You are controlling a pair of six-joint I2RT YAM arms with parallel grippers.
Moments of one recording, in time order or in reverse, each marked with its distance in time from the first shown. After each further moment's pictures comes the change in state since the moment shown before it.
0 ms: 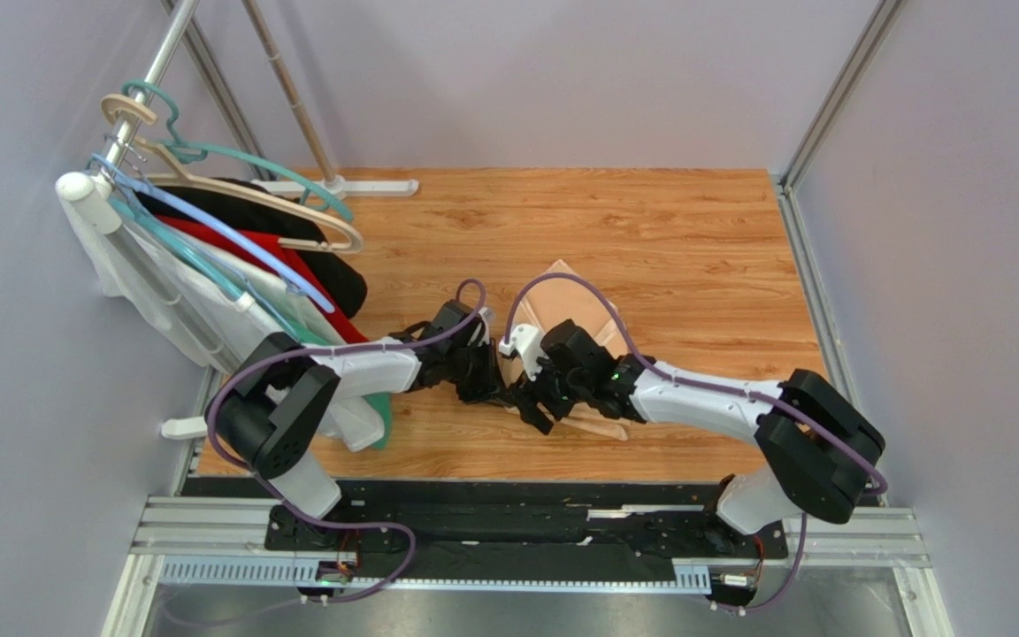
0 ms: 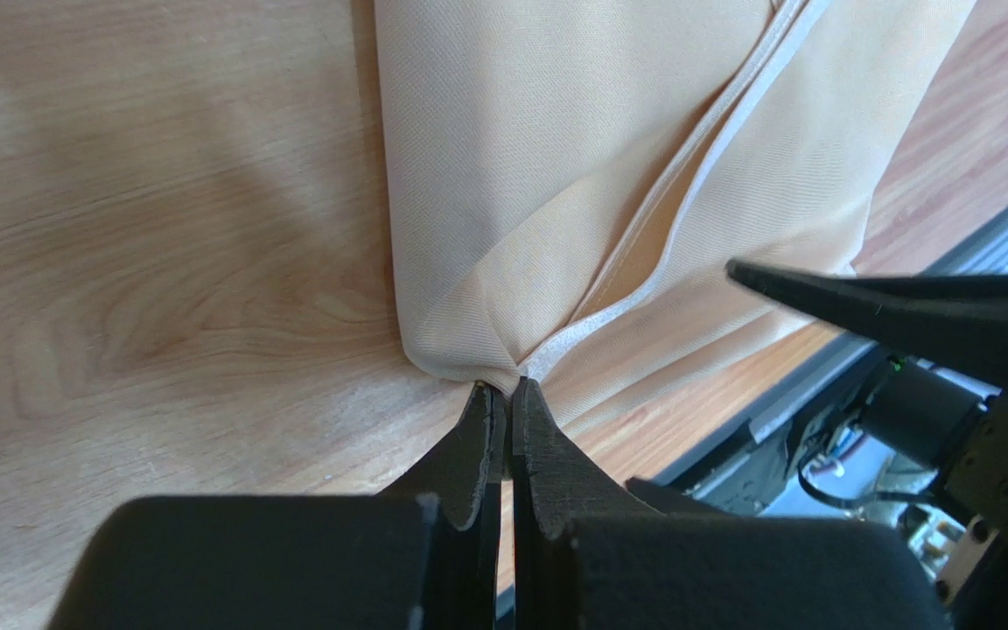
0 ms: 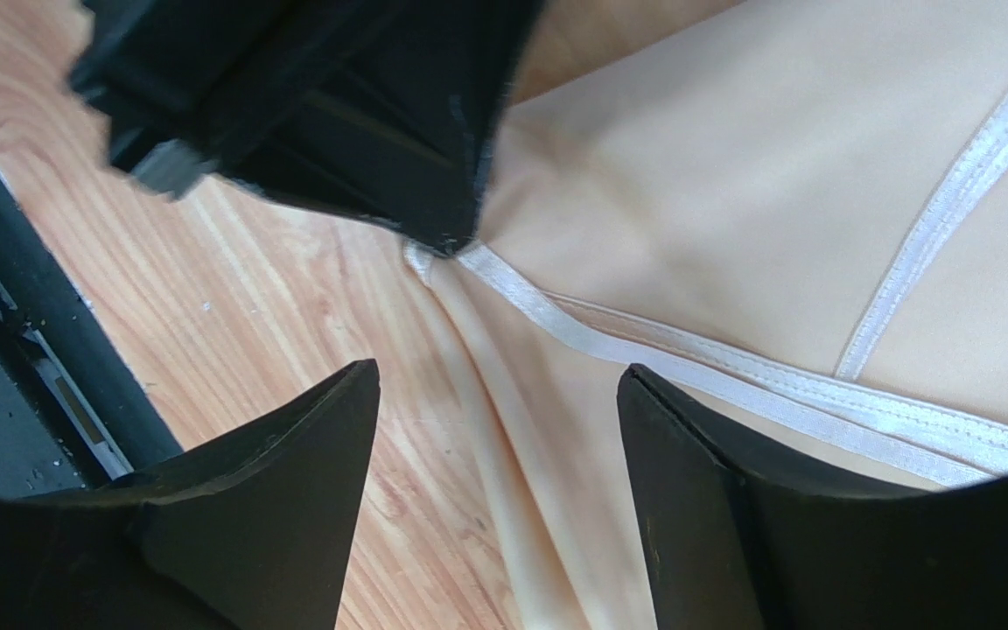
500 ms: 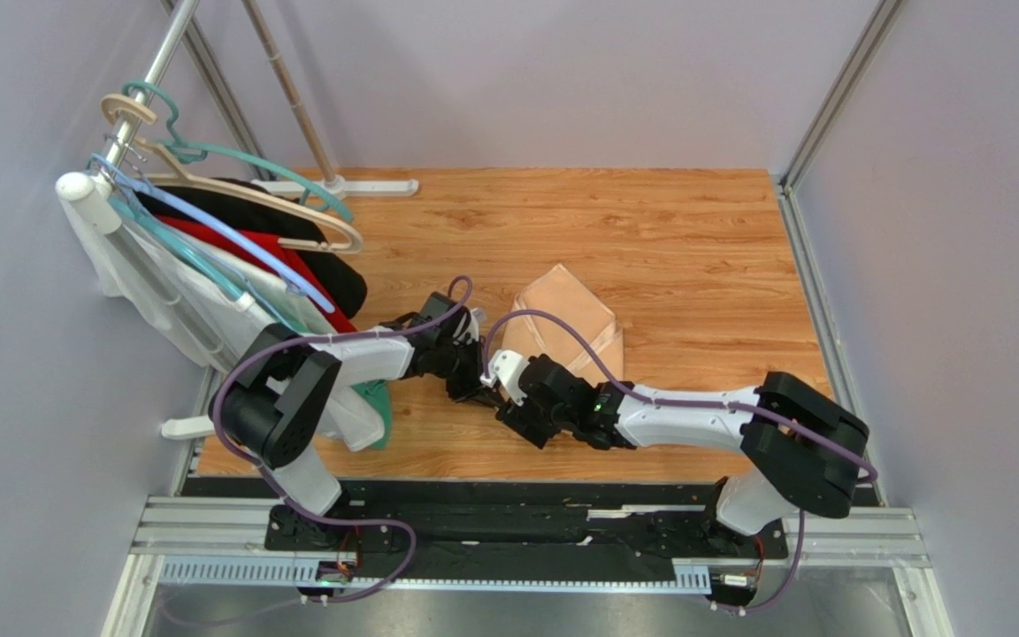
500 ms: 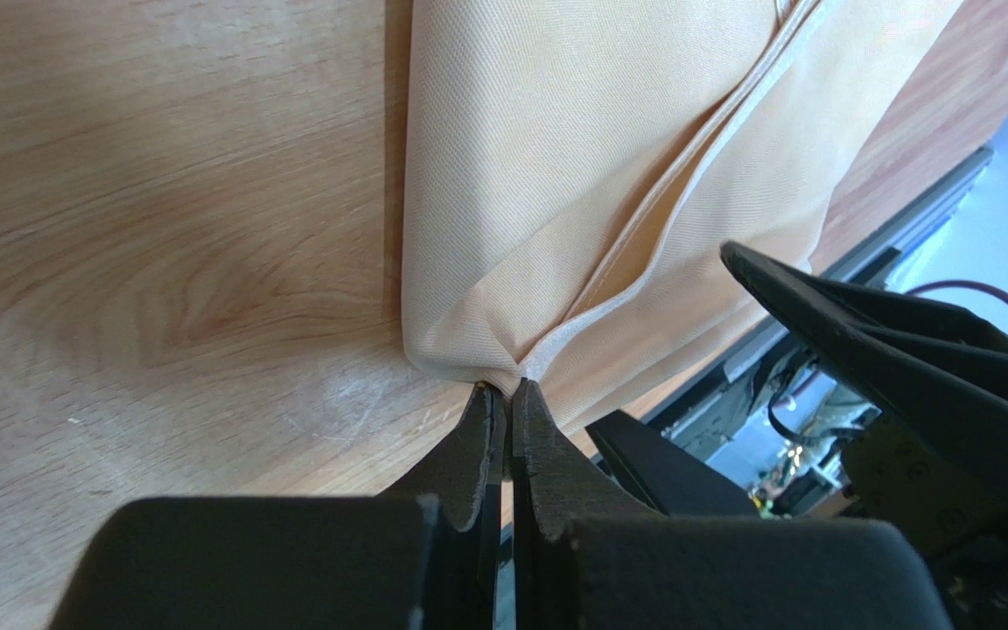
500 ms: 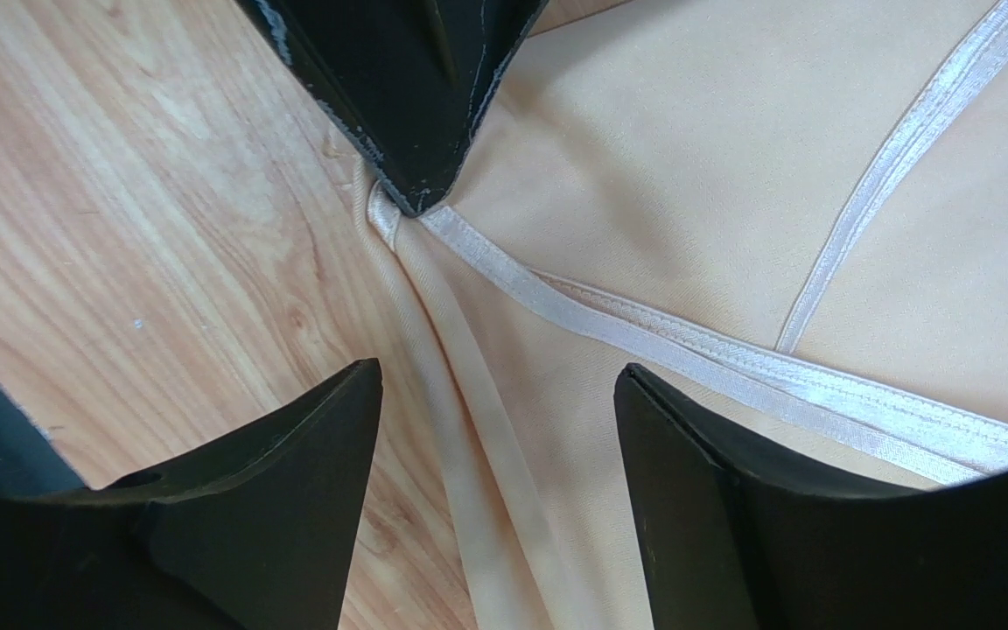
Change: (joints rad) left arm 0.100 0.035 0.028 -0.098 0.175 0.048; right arm 0.190 0.013 -0.059 0.085 0.312 -0.023
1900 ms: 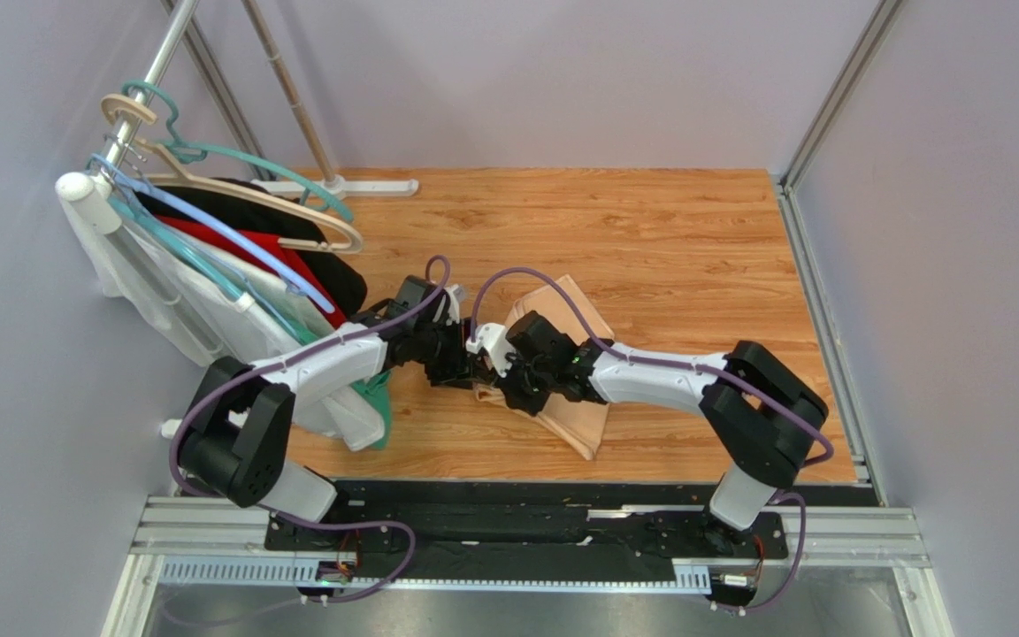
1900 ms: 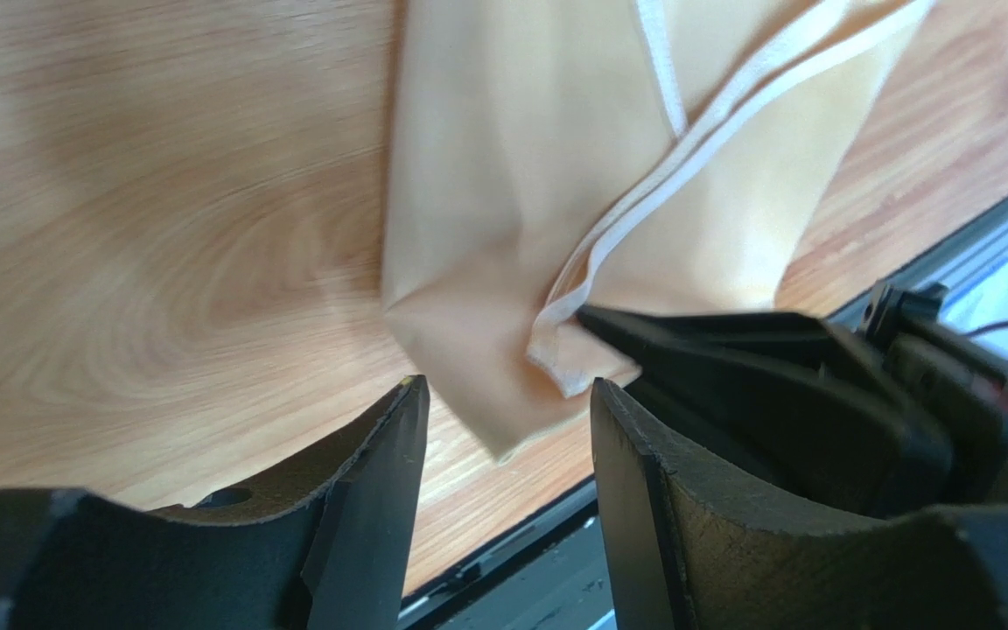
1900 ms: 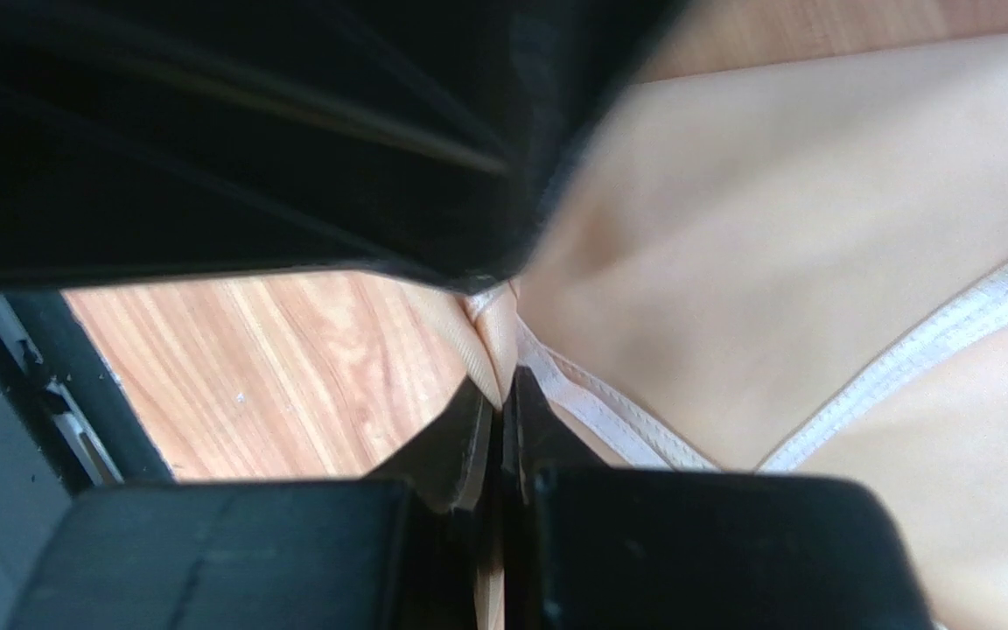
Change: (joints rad) left arm 0.060 -0.183 0.043 -0.172 -0.117 0.137; right arm -0.134 0.182 0.229 -0.128 -0.326 -0.009
